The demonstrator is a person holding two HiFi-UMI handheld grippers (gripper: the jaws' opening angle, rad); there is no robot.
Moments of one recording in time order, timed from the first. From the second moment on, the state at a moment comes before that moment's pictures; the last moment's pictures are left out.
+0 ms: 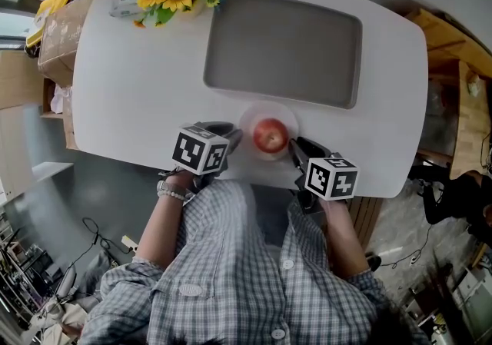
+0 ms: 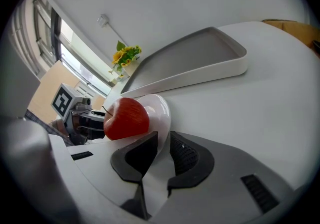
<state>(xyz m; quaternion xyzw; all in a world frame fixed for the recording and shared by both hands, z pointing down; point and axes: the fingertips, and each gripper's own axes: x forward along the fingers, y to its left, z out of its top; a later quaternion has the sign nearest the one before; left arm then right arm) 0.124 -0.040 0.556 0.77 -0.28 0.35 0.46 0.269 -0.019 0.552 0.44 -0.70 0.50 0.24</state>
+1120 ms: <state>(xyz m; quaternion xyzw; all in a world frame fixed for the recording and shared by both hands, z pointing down) 0.119 -0.041 0.539 0.69 -0.25 0.37 0.57 0.261 -0.033 0.526 0.45 -0.65 0.58 0.20</state>
